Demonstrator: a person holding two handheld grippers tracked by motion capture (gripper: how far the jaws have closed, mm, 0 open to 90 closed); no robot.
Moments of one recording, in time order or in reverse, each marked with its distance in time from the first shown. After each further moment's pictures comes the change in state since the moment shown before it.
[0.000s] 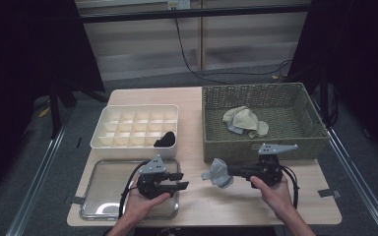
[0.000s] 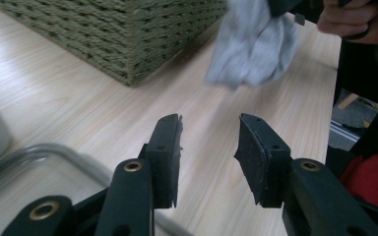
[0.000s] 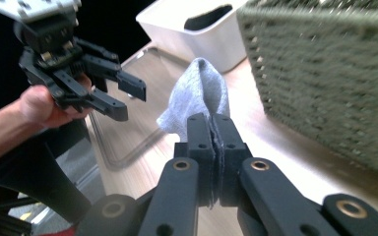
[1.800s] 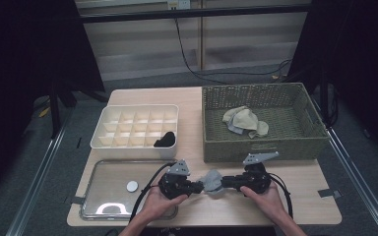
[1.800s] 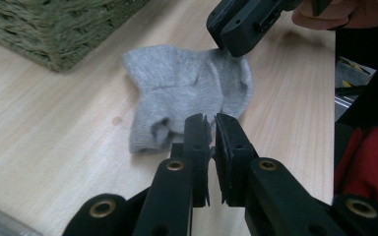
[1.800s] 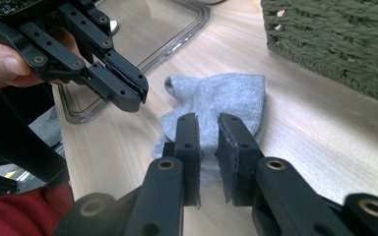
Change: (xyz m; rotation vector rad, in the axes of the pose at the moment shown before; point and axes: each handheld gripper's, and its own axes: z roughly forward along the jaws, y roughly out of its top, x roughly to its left) left arm -0.007 0.000 0.057 0.150 -0.103 0.050; right arm -0.009 -0.027 0.030 0.153 -0.044 -0.040
